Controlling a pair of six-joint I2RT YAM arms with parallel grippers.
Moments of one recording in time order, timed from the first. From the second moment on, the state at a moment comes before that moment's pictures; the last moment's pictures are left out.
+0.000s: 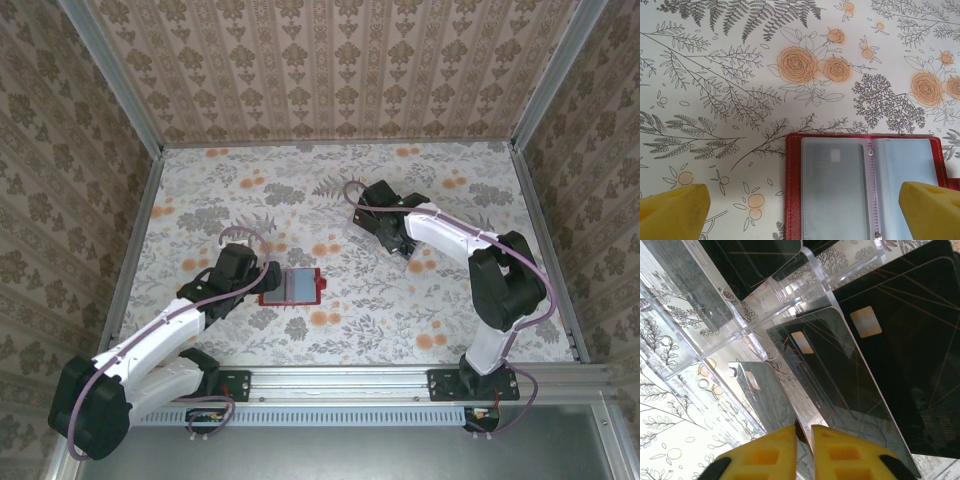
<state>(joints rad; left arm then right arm) -0.57 0.96 0.50 -0.37 -0.18 -0.54 0.49 1.76 1.28 -0.82 0.40 0.06</state>
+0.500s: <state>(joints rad) -0.57 0.96 0.50 -0.37 -0.17 -0.54 0.50 1.75 1.28 -0.83 0.32 -0.02</state>
